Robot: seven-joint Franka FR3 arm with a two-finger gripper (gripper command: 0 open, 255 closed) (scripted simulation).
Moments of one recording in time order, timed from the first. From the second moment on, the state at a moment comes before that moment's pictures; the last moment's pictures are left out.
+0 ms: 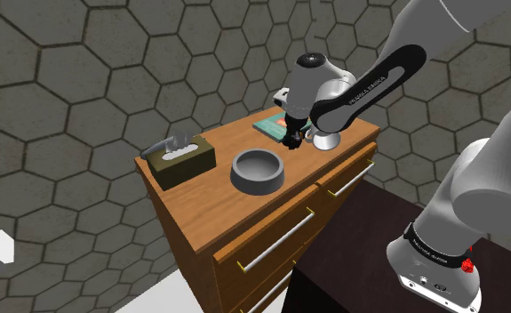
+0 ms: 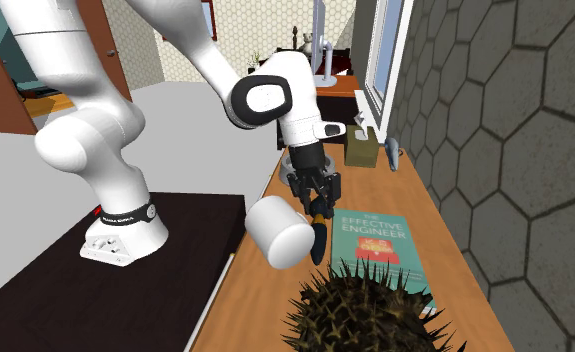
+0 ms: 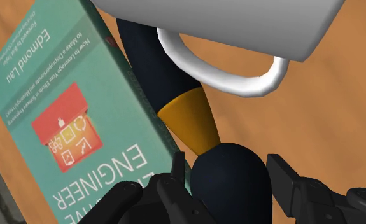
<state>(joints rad) 0.02 -0.09 -0.08 -2.55 -0.55 2.65 -0.43</state>
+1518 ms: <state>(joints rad) 0.06 -0.29 -0.08 -2.43 -0.39 2.35 -0.60</state>
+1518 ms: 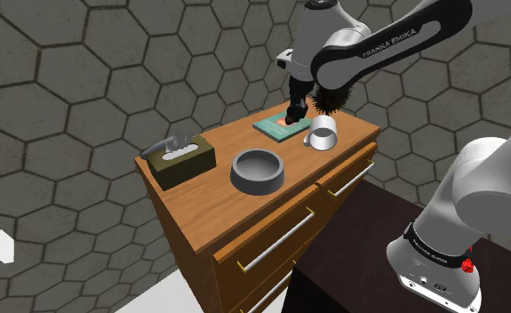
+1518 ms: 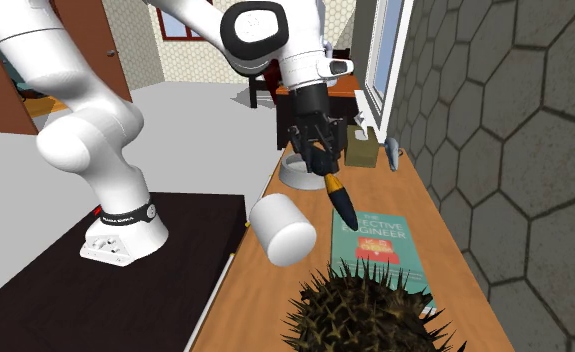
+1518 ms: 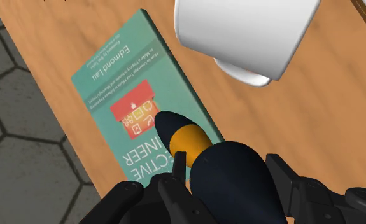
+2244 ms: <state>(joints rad) 0.16 -0.28 0.09 -2.39 -0.36 2.25 -0.38</state>
